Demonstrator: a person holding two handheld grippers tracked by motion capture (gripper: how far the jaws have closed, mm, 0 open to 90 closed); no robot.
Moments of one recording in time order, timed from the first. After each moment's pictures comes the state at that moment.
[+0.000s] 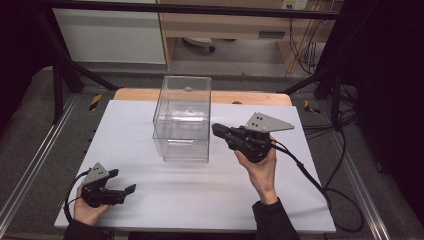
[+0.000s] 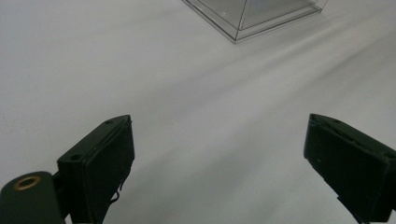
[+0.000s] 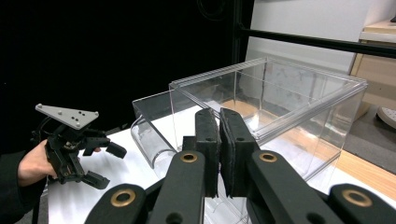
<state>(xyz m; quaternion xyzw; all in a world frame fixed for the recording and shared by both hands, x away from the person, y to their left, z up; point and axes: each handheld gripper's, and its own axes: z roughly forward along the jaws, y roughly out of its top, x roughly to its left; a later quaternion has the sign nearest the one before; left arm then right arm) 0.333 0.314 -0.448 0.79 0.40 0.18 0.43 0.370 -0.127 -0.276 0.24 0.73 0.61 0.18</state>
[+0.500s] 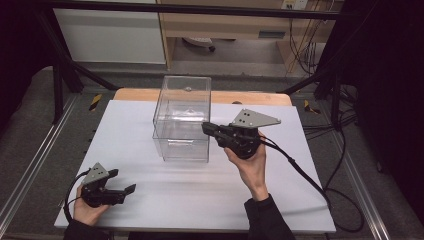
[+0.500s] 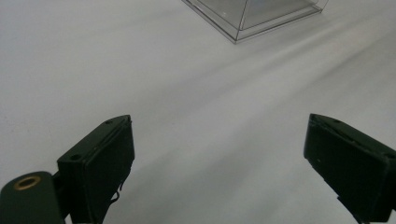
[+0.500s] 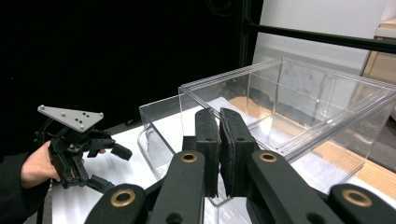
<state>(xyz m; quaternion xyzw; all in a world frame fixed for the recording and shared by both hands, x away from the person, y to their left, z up) 0.333 0.314 -0.448 0.79 0.40 0.18 0.43 0.378 -0.103 -0.273 0.24 0.74 0.61 0.16</state>
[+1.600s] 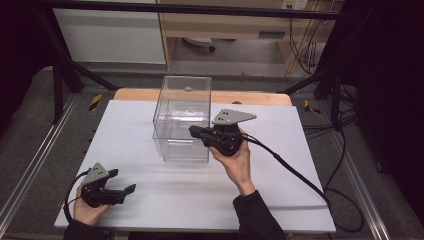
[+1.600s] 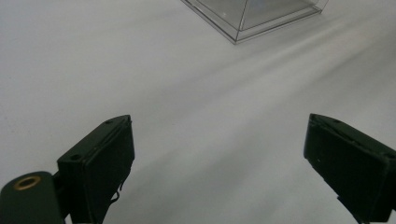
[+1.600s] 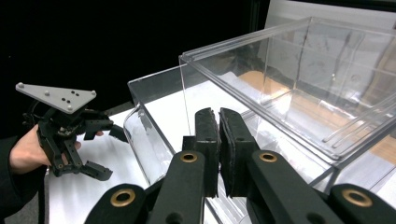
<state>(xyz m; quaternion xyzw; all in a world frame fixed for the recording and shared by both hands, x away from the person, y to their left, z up) 0.333 0.314 -0.448 0.79 0.40 0.18 0.43 0.399 -0.071 -0.294 0.25 0.77 0.57 0.13</state>
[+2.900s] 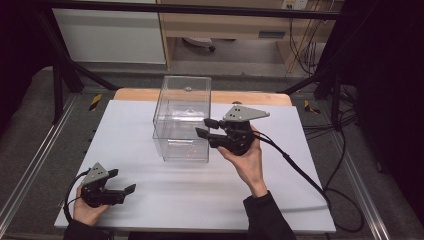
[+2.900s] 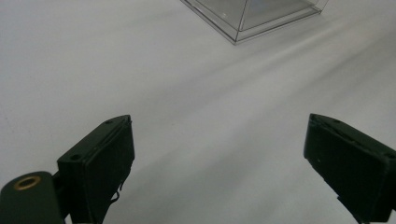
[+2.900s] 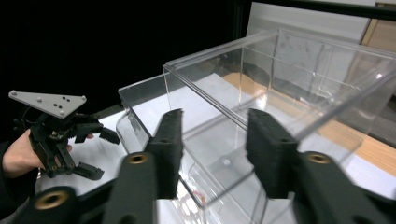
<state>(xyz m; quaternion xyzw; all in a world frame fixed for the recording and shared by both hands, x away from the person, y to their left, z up) 0.333 0.314 -0.448 0.79 0.40 0.18 0.43 0.392 -0.094 -0.276 0.27 0.77 0.56 0.15</state>
